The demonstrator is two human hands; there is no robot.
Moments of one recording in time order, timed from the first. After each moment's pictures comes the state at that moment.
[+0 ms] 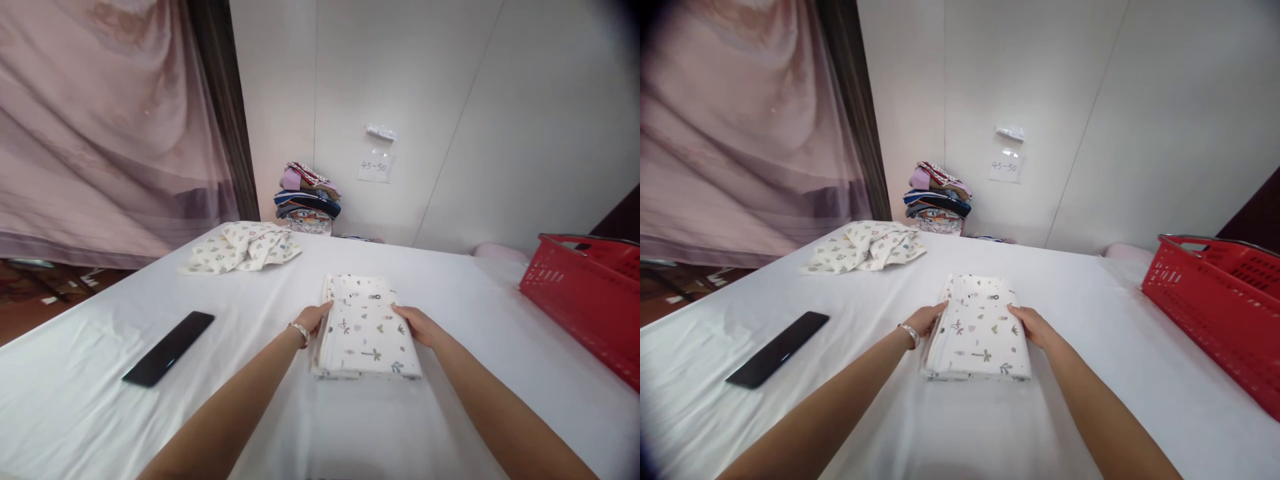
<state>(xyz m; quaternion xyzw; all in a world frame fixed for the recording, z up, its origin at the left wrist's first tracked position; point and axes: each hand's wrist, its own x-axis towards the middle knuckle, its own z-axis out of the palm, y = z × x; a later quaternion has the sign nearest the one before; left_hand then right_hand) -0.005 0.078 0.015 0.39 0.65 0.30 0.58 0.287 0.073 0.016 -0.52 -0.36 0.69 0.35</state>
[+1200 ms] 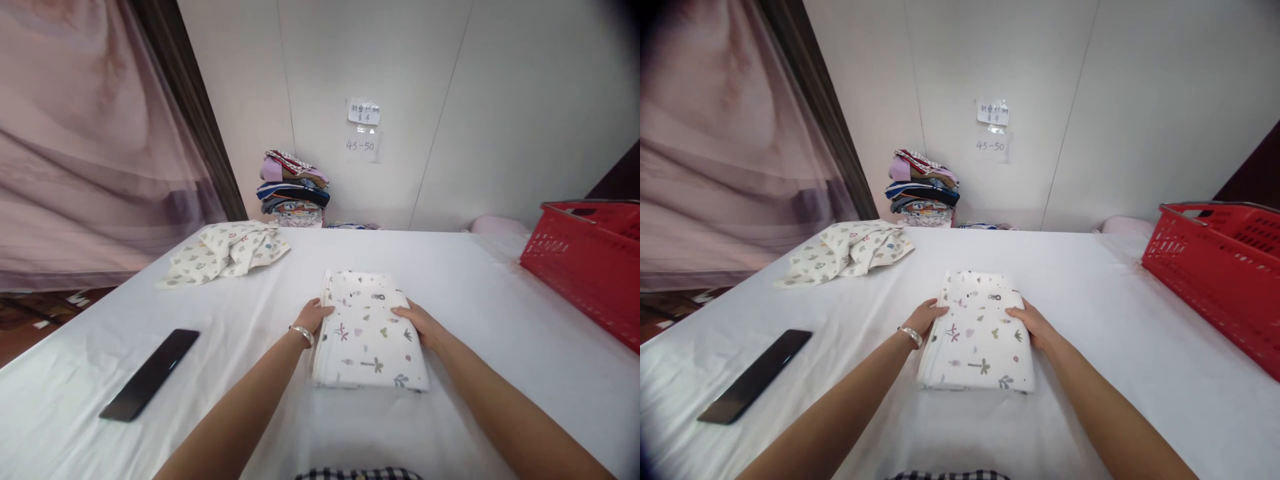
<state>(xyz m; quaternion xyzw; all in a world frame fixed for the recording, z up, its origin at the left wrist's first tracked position) 0.014 0.092 0.005 0.32 0.58 0.40 0.63 0.284 0.056 0.013 -0.50 -0.34 0.67 0.42</state>
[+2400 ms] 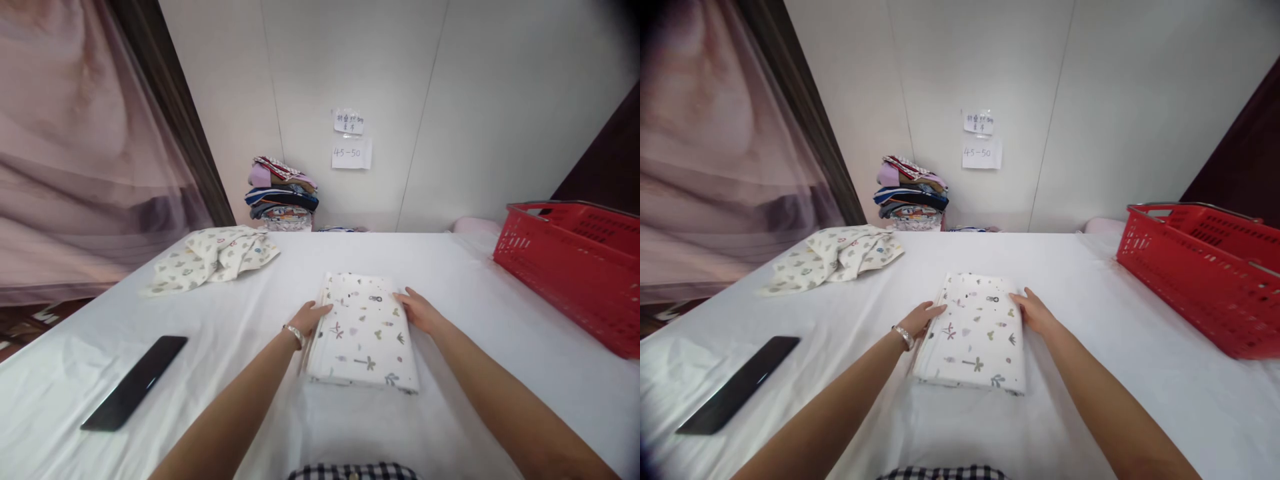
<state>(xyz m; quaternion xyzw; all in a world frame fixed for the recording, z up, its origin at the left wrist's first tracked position) 0.021 0.081 0.023 0.42 0.63 0.28 0.59 0.317 0.065 0.016 -0.60 -0.29 0.58 0.47</state>
